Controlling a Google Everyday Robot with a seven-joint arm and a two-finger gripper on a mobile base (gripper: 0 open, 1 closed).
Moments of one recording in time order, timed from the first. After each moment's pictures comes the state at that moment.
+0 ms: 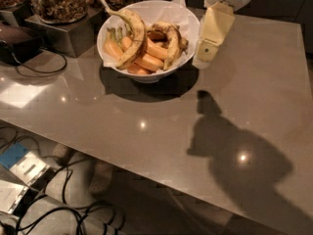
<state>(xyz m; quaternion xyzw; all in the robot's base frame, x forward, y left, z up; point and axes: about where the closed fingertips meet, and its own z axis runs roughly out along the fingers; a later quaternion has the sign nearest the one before) 0.540 -0.115 1.012 -0.60 0.78 0.01 0.16</state>
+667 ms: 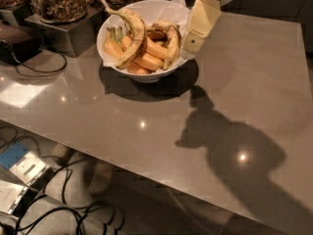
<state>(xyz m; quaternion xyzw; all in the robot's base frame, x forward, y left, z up) 0.561 -0.092 1.016 -0.59 0.79 0.03 0.19</state>
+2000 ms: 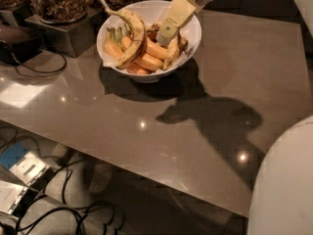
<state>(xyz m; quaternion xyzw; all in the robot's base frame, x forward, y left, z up) 0.619 -0.068 0.996 -0.49 0.85 0.10 0.19</state>
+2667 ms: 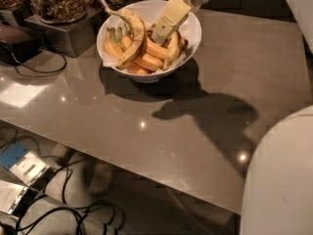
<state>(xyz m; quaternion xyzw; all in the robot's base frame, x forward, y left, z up) 0.629 -0.063 0.993 -0.48 0.85 0.11 0.20</state>
